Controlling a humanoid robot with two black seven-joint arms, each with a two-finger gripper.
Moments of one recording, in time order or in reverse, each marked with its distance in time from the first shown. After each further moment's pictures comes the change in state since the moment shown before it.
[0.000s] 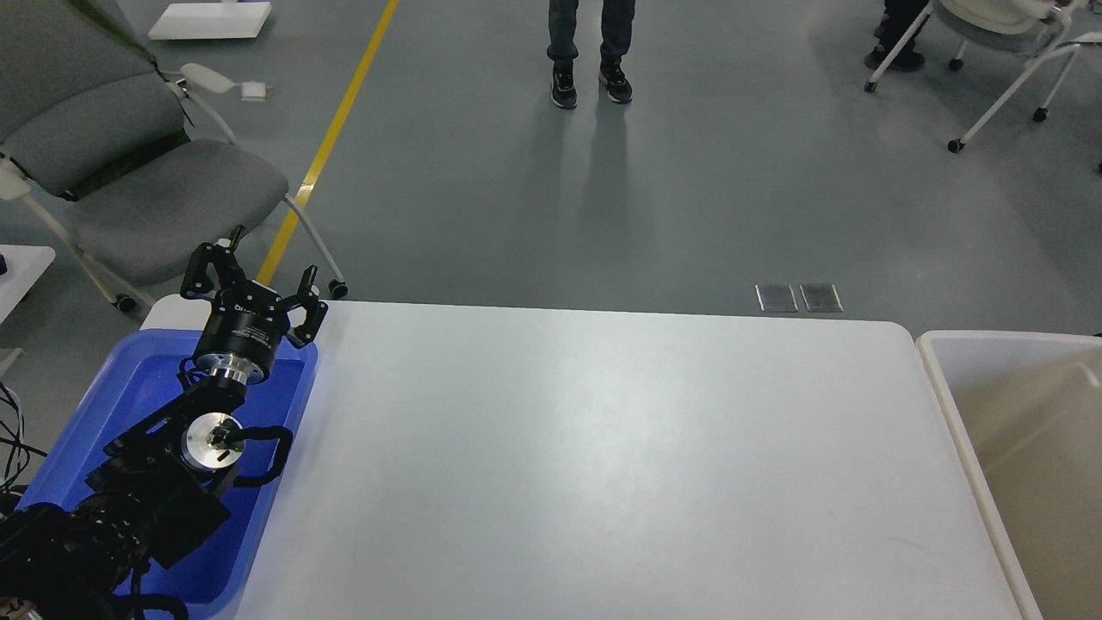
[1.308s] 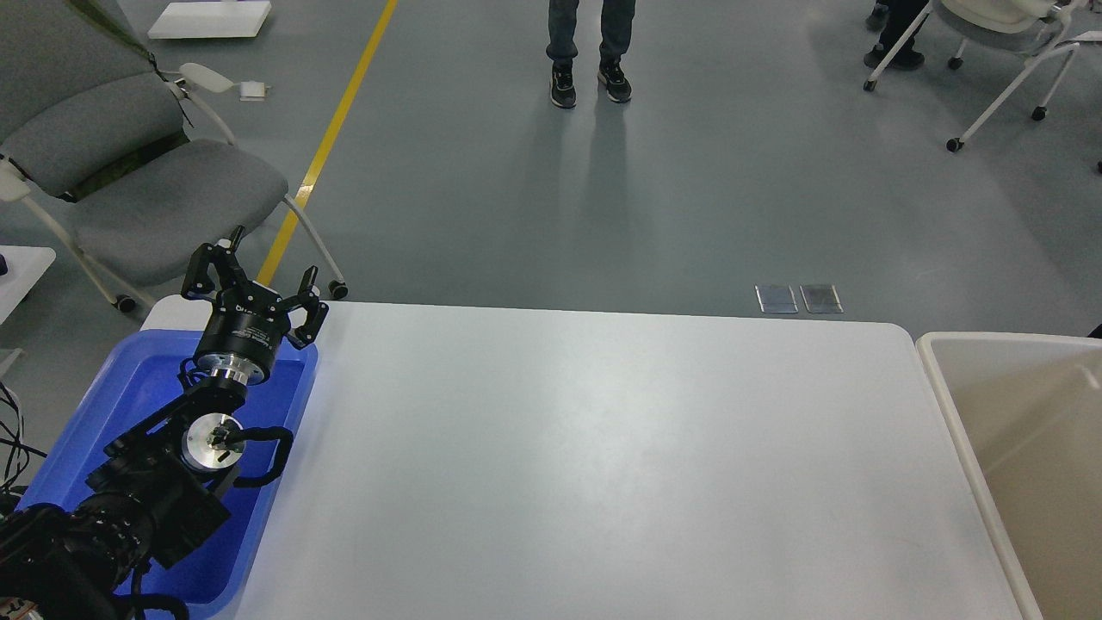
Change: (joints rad) left arm 0.000 0.000 0.000 0.000 0.000 0.000 0.000; right arm -0.274 0.626 0.108 -0.719 0.139 -0.257 0.094
